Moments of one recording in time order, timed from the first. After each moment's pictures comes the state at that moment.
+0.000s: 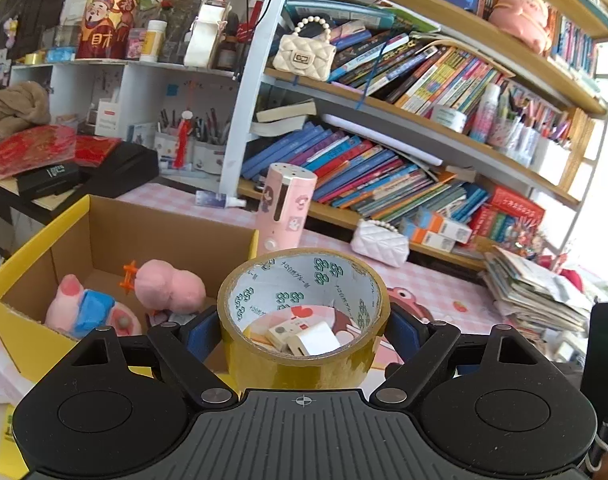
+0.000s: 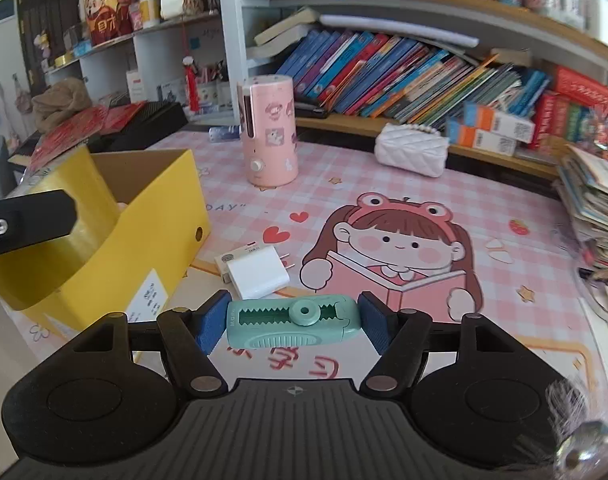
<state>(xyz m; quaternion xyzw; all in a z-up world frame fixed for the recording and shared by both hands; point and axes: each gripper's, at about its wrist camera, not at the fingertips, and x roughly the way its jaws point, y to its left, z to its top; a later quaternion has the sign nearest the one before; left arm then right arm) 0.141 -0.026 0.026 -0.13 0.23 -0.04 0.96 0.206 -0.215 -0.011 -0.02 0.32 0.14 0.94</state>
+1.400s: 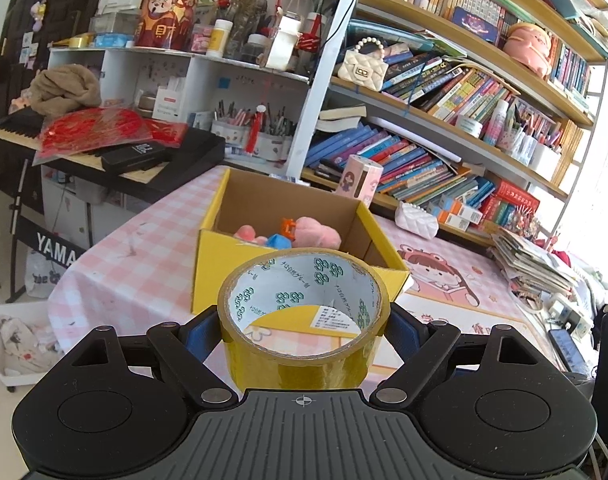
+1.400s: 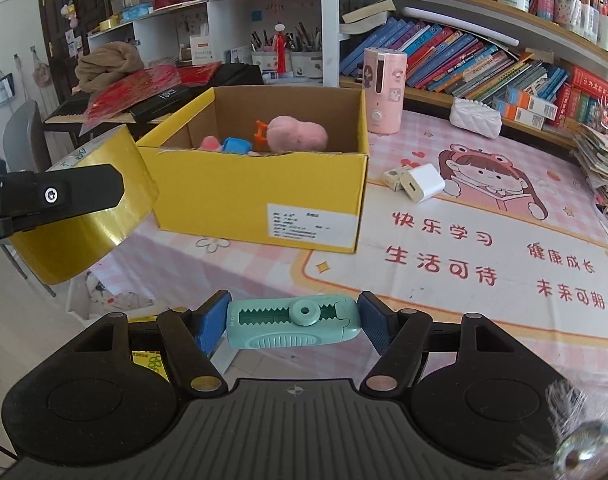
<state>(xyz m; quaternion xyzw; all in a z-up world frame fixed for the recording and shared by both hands) -0.006 0.143 0.015 -0.14 0.25 -0.04 0.96 0.035 -0.035 -0.016 -0.03 0.35 0.15 0.92</state>
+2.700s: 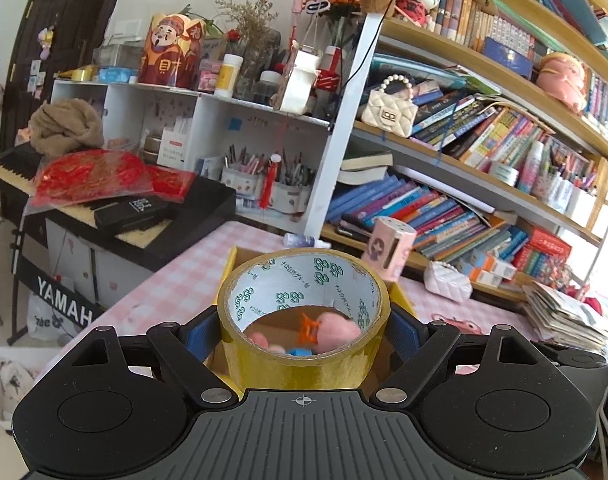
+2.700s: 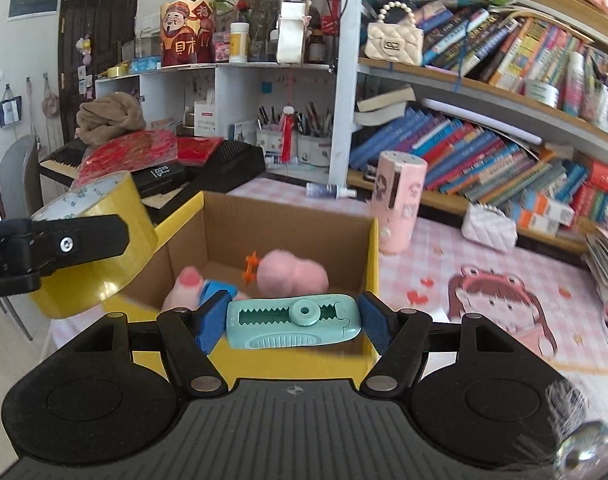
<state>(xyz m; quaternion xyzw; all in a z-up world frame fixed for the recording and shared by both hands) 0.111 0.156 0.037 -0.13 0.19 0.00 0.97 0.153 -0.004 0.027 -0.07 0.24 0.16 0.95</state>
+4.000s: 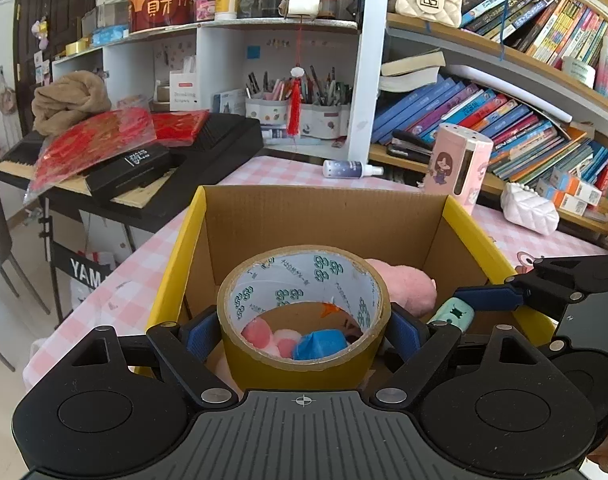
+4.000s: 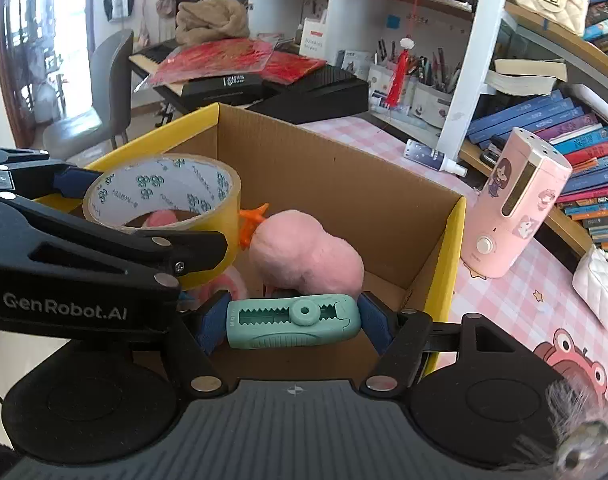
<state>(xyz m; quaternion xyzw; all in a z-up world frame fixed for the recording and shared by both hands) 0.230 0.111 -0.021 -0.06 0.31 0.07 0.95 0.290 0.003 -0.029 -0.19 0.32 0.34 0.86</state>
